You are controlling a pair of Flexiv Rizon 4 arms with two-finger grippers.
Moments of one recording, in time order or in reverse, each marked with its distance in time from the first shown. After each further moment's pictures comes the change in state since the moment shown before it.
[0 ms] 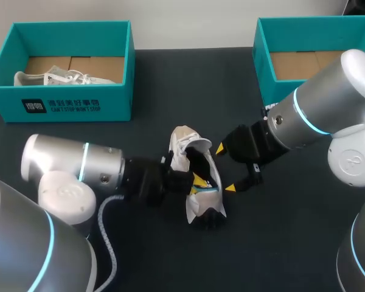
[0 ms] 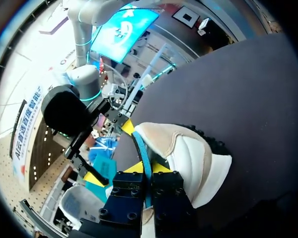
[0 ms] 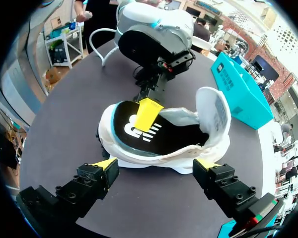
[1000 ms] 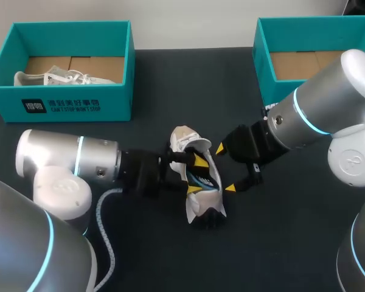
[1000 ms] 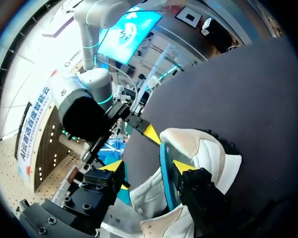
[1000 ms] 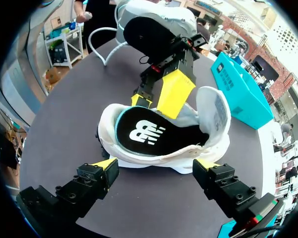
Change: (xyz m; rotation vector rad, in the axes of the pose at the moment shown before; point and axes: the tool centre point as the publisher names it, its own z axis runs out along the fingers) left arm -0.032 -0.012 -0.013 0.018 -0.065 0.010; right arm 0.000 0.000 0.000 0.000 0.000 0.000
